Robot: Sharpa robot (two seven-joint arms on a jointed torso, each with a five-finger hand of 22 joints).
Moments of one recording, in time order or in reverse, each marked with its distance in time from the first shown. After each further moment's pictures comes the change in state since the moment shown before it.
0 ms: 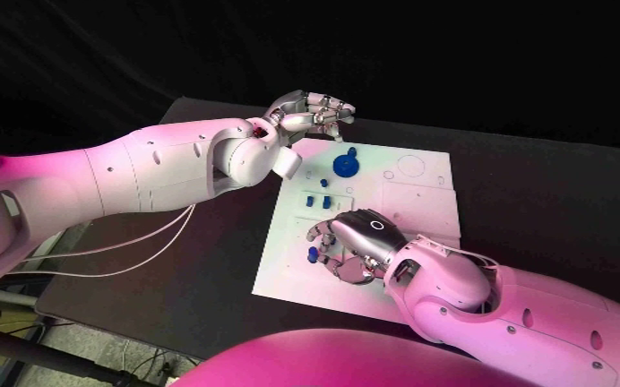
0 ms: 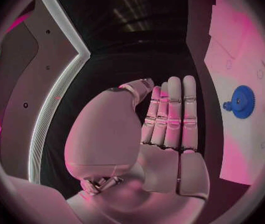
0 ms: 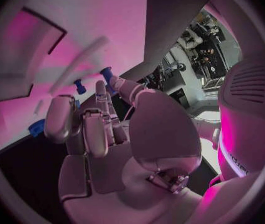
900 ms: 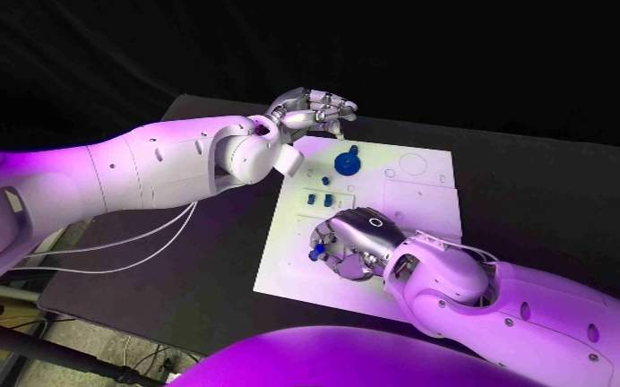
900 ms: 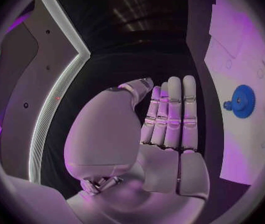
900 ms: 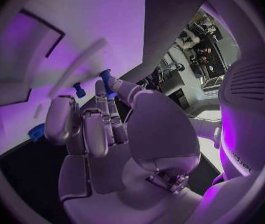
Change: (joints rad) left arm 0.000 0.002 0.000 -0.001 0.000 -0.004 0.003; left_hand -0.006 -0.006 0.000 0.000 0.000 0.000 0.000 0.000 -0.001 0.000 0.000 0.000 0.000 0.000 0.000 0.000 -0.001 0.000 0.004 -0.003 0.004 0.000; right arm 0.004 0.019 0.003 -0.021 0.025 0.045 0.014; right_hand 0.038 0.080 0.019 -0.013 -0.041 0.162 -0.013 0.091 0.012 0.004 -0.004 0.007 -0.014 0.000 0.000 0.000 0.003 0.000 0.004 -0.004 0.012 0.000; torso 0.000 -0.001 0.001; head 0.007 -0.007
